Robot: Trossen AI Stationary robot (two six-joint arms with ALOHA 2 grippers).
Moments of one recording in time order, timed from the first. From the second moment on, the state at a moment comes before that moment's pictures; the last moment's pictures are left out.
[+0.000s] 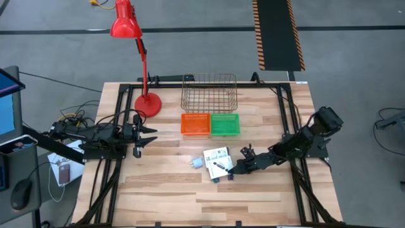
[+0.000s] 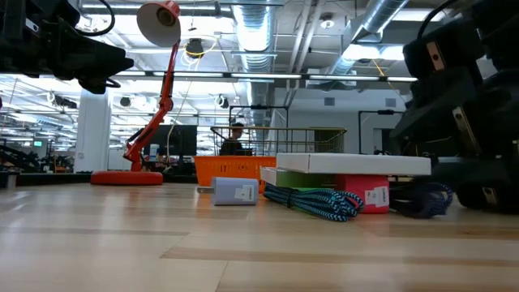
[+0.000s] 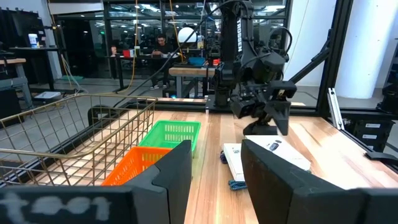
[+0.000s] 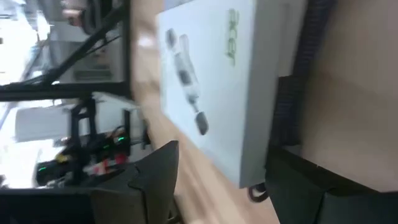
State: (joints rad) left arm -0.19 0.01 0.02 0.05 -0.29 0.00; right arm 0.48 1.66 0.28 0.91 0.18 1.58
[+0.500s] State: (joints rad) left arm -0.20 0.01 0.02 0.05 -0.29 0.00; right arm 0.44 1.74 0.28 1.02 0.11 1.58
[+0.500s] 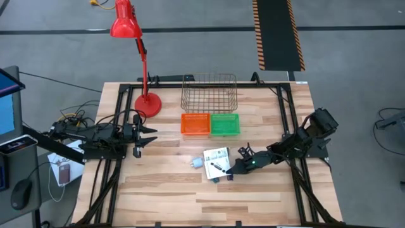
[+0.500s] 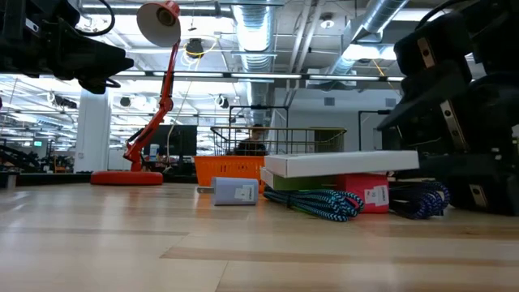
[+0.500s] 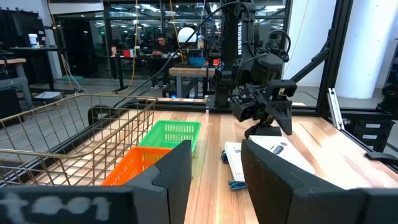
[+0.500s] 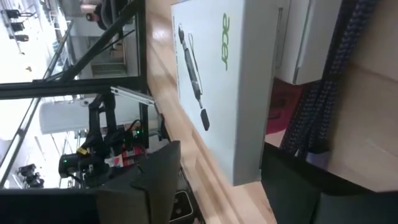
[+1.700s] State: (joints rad) left arm -0.19 0.01 0.02 0.05 -0.30 0.00; right arm 0.44 1.74 0.28 1.08 0.10 1.52
